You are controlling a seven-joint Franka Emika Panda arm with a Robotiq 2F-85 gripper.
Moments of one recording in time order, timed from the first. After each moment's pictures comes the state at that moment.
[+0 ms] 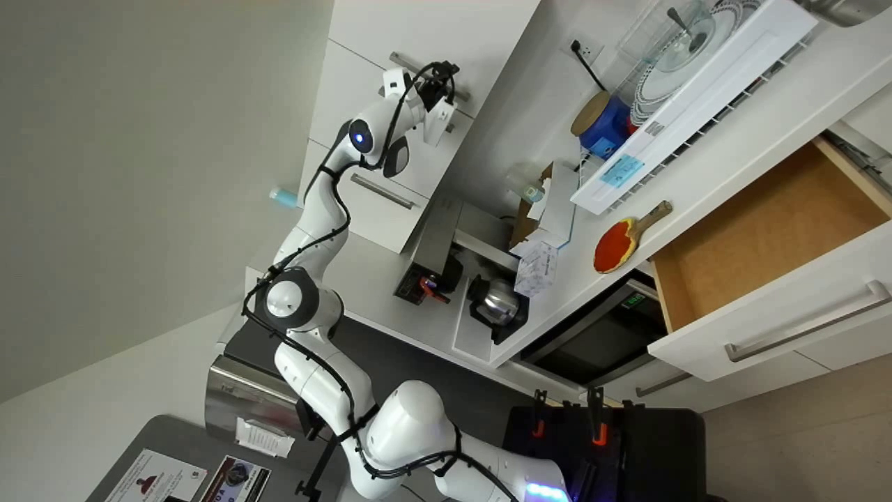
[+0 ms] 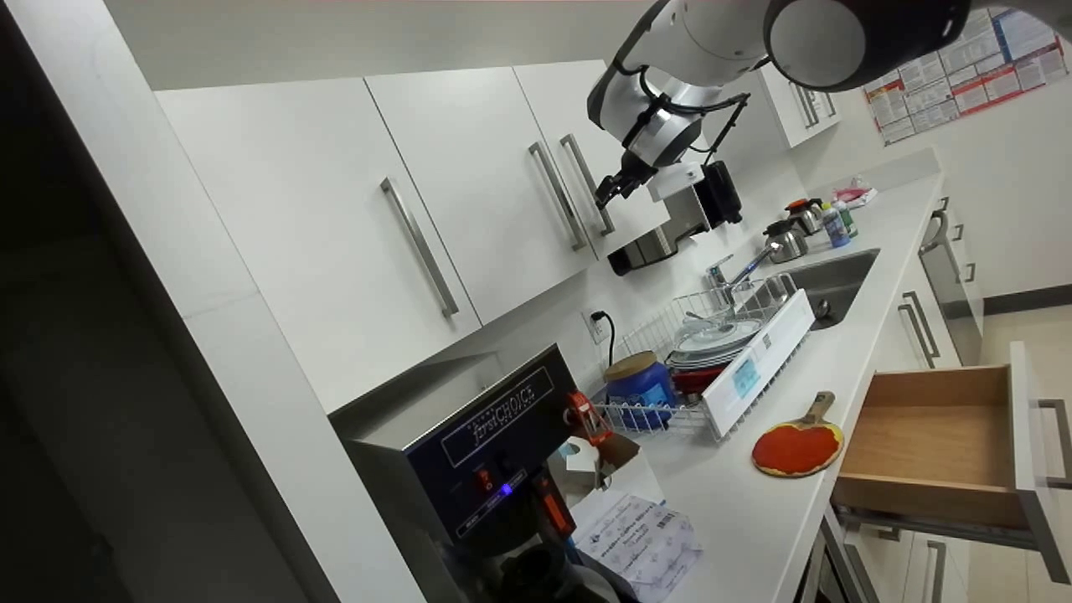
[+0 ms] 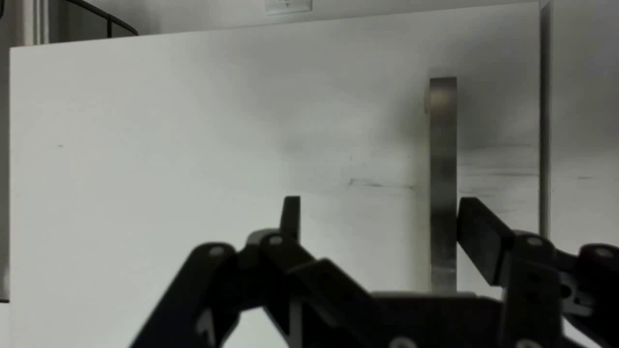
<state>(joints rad) 0.72 0.43 -1.04 -1.53 1.53 2.75 -1.28</state>
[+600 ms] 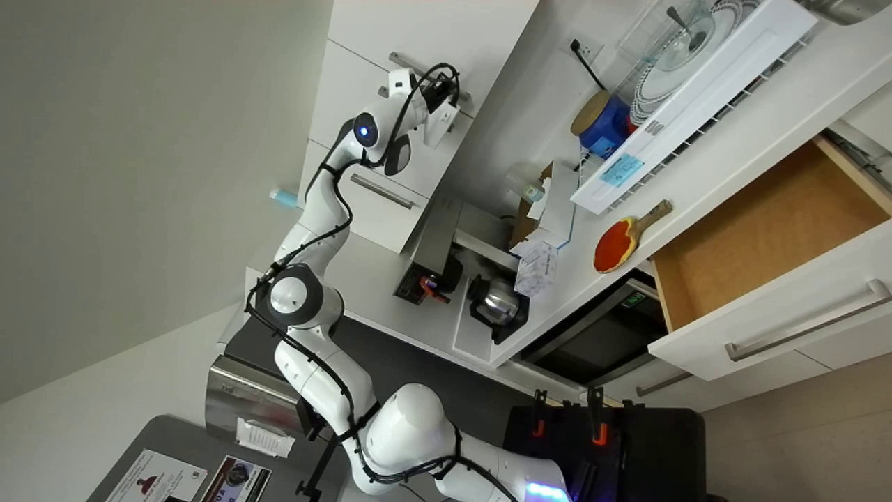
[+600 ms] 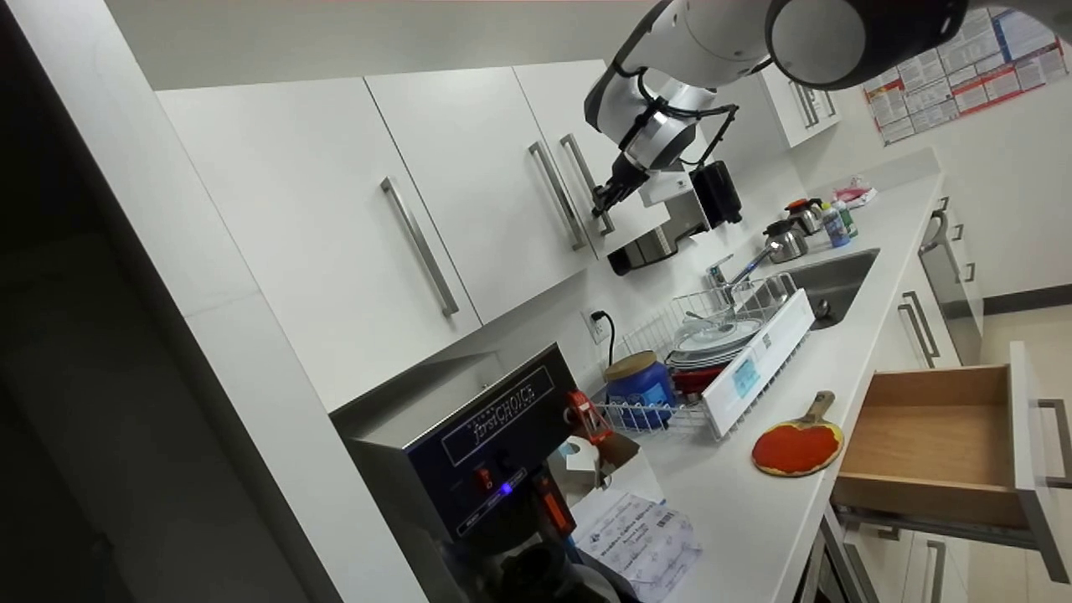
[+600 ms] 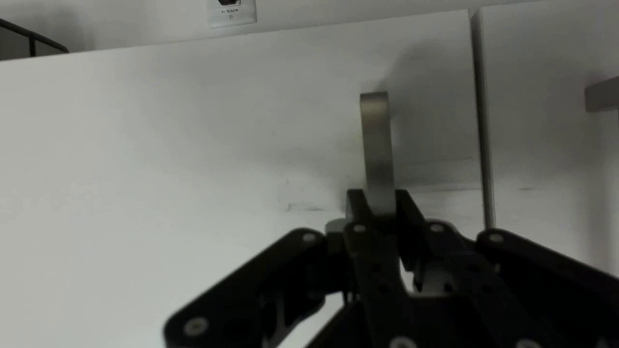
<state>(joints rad) 0.61 0.41 -0.90 -1.49 1.48 2.68 -1.25</state>
